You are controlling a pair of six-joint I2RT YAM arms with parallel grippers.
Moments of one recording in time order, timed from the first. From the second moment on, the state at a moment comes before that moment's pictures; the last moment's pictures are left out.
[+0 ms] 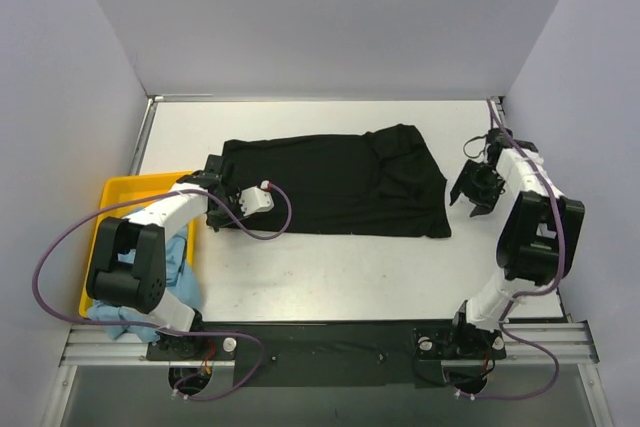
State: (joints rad) left arm -0.23 1.56 0.92 -0.62 0.06 0.99; right arm -0.19 1.80 1.27 -0.89 -0.03 0.29
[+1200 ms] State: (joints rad) left arm -0.25 1.42 0.92 -0.86 0.13 0.99; right arm -0.39 1.47 0.75 -0.68 -0.25 0.55
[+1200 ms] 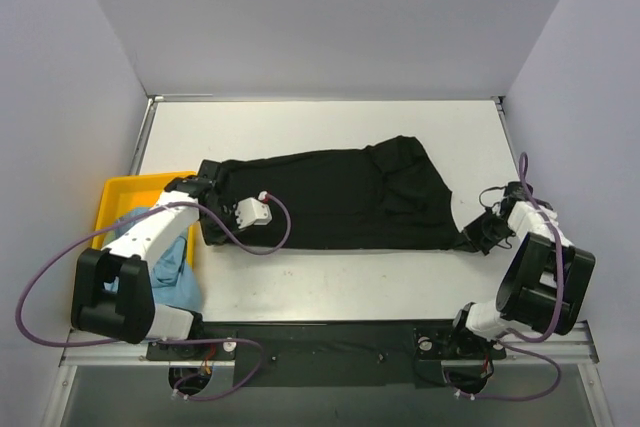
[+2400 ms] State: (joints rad) left arm -0.78 2.04 1.92 -0.80 0.32 0.38; right arm -0.20 1.49 1.14 -0.90 -0.17 0.45
